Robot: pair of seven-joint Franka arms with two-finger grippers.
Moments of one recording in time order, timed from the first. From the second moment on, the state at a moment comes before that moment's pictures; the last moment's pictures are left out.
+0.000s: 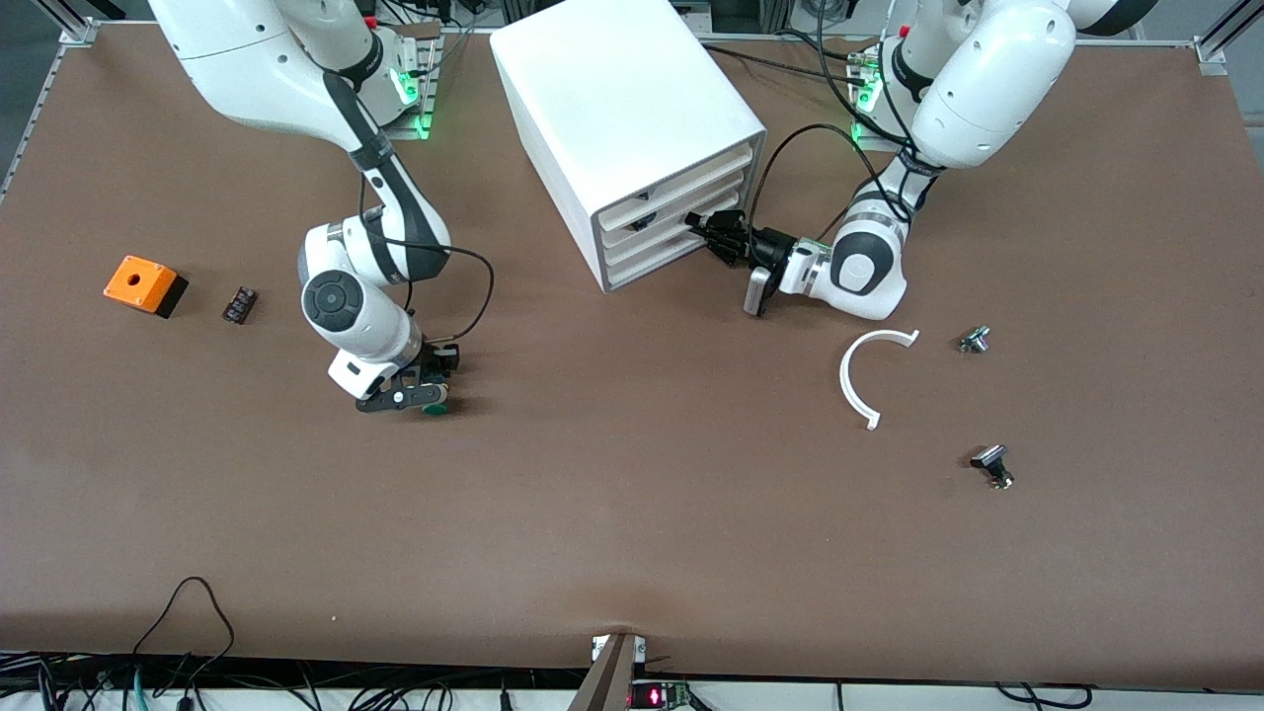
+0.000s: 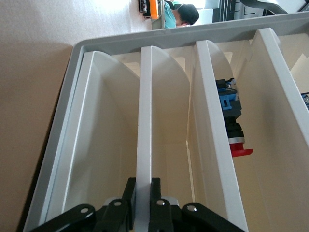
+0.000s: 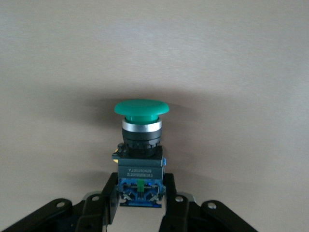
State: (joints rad) left arm -0.19 0.67 -0.20 -2.21 -1.43 1.74 1.34; right arm 0.32 0.54 0.00 -1.97 0.01 2.48 0.15
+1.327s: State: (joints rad) left arm -0.09 0.74 -0.14 -1.91 -1.26 1.73 1.16; right arm 0.51 0.61 0.01 -1.47 0.01 2.20 0.51
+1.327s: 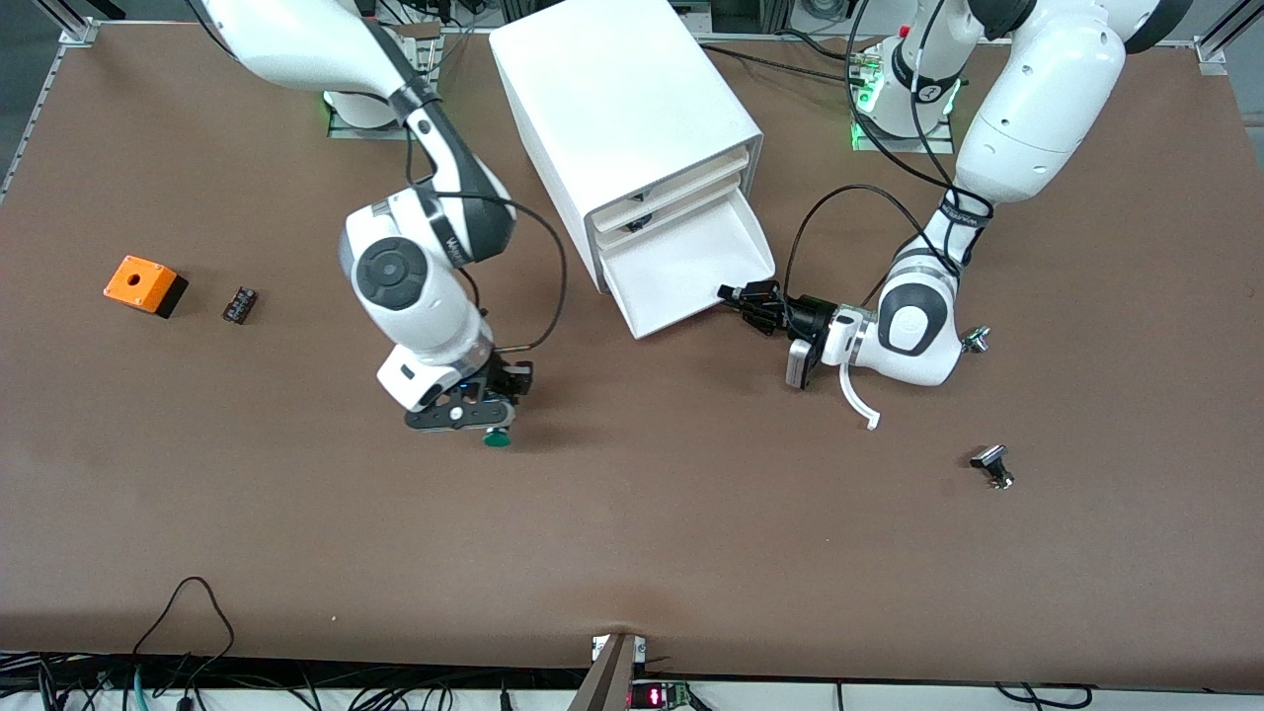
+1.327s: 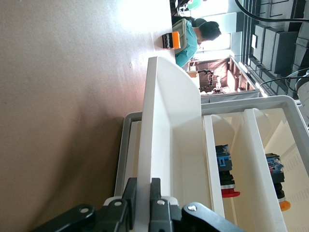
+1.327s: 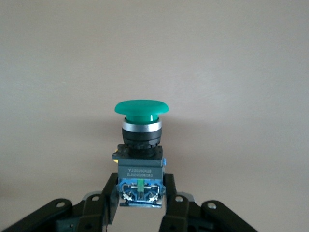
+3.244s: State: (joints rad) left arm 0.00 0.58 -0.16 -1.18 -0.07 1.36 0.28; right arm 0.92 0.87 0.02 -1.15 0.09 2.14 1.95
